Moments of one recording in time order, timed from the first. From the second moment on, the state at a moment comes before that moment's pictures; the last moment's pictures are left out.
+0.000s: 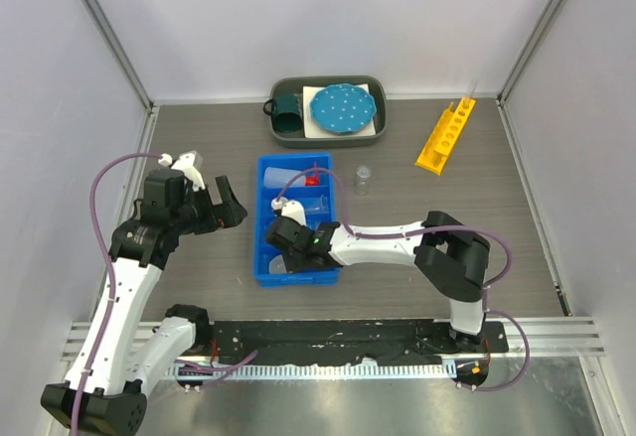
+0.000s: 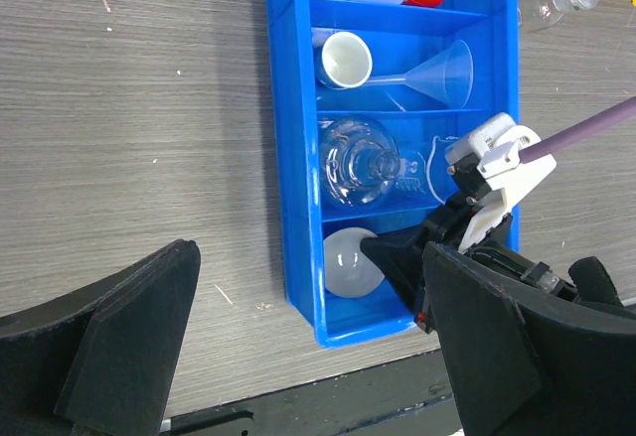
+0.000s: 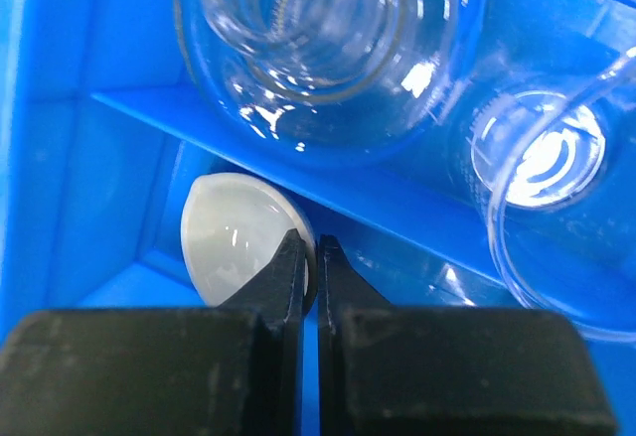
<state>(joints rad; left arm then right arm) -0.18 0.83 0.97 -0.84 0.16 -0.39 1.19 1.88 1.24 -0.39 0.28 0.73</state>
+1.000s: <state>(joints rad) -0.18 0.83 0.97 -0.84 0.15 -0.37 1.21 1.69 1.29 -0.51 0.34 0.71</state>
